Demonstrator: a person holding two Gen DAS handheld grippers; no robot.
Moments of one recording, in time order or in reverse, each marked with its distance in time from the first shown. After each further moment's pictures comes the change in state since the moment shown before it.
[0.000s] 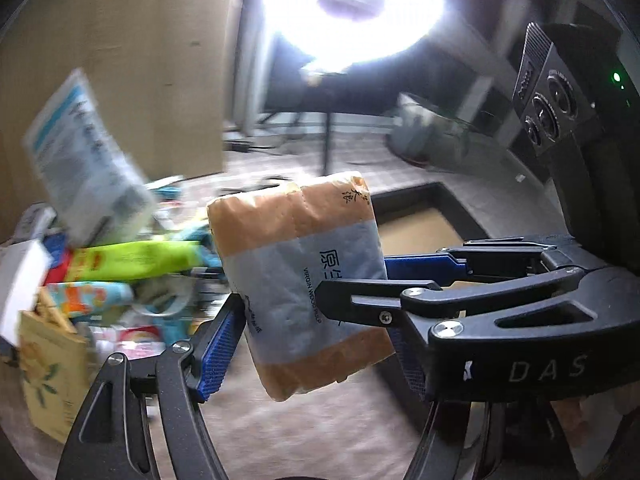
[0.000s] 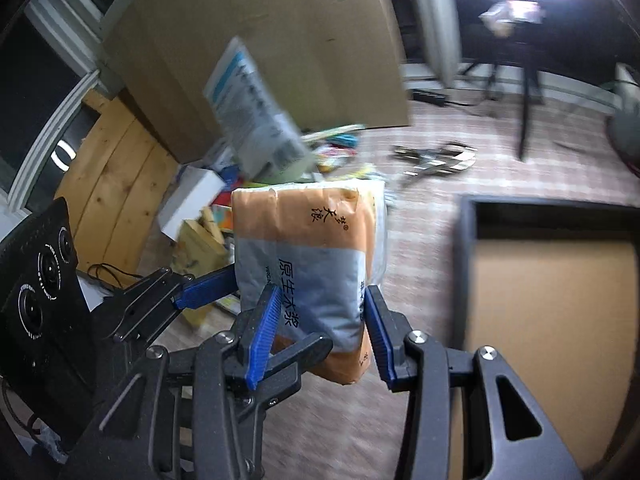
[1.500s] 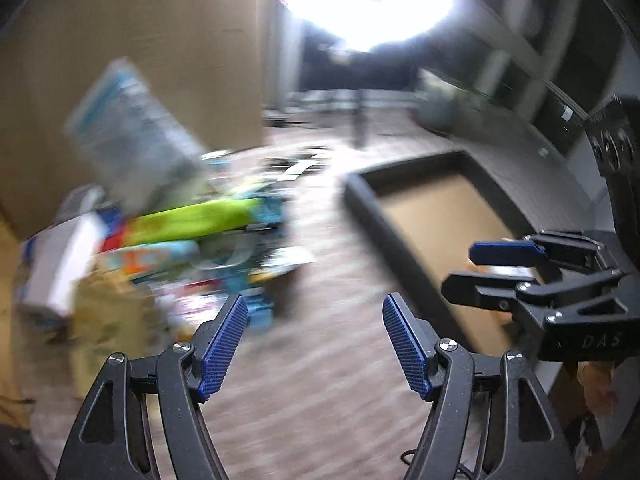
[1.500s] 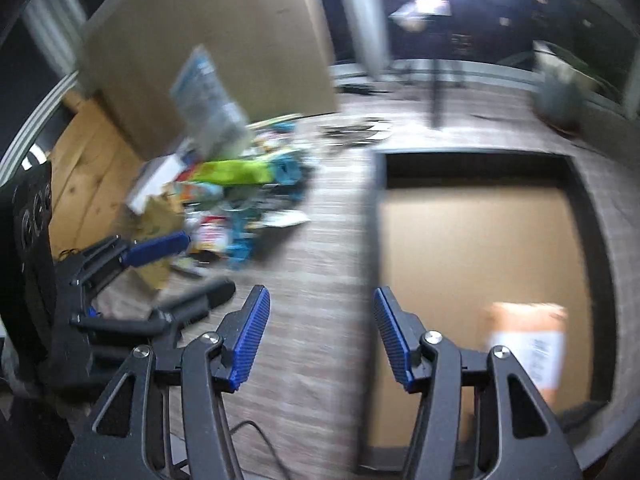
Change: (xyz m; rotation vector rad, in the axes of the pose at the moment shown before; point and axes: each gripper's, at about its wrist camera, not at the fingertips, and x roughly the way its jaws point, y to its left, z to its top) left arm -0.054 0.037 -0.027 -0.009 0.060 0.169; right arm -0.037 -0.009 -0.058 0.012 -0.038 -0.126
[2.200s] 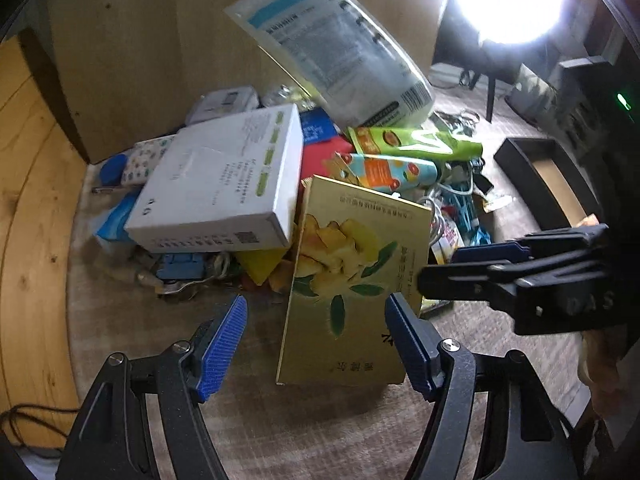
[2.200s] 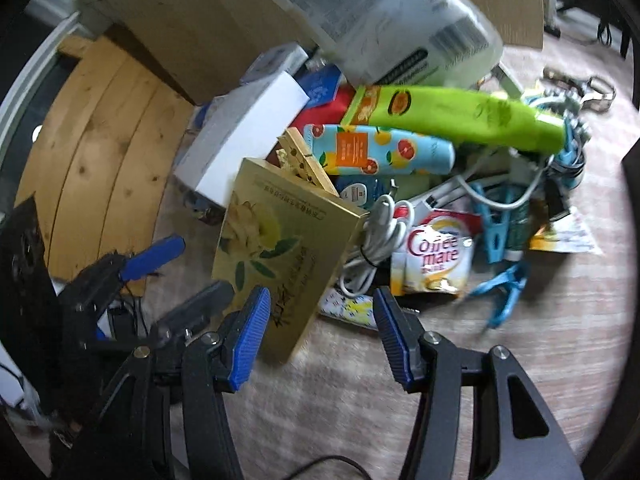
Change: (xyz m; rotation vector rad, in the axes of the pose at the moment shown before) left arm 0.021 0.199 -0.059 -0.049 0.108 0.082; right arm 0.179 0.183 0.037 0.057 0.220 0.169
